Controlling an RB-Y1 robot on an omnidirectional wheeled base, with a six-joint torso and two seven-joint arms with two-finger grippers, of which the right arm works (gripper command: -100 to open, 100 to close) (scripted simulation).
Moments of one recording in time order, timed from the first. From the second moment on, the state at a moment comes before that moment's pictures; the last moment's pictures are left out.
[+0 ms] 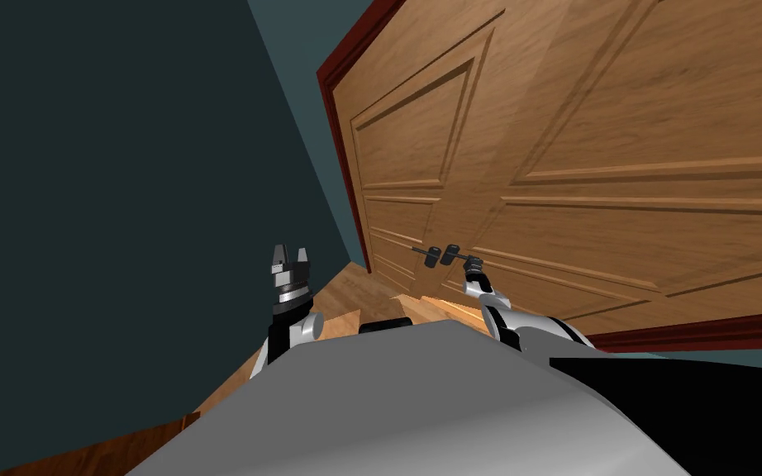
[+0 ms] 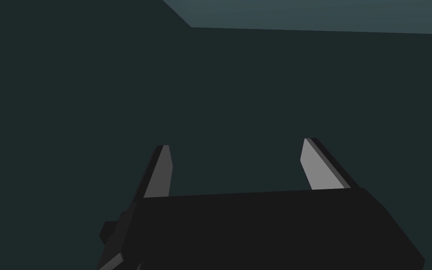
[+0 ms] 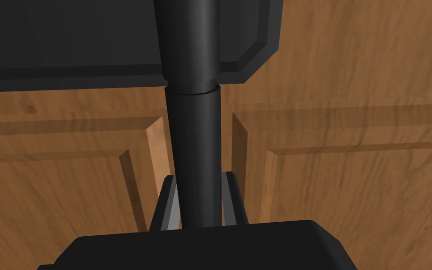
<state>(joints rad) -0.26 -0.54 -0.40 -0.47 -0.28 -0.57 -0.14</state>
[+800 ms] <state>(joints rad) -0.28 -0.55 -0.37 -0.47 -0.27 -0.57 -0.16</state>
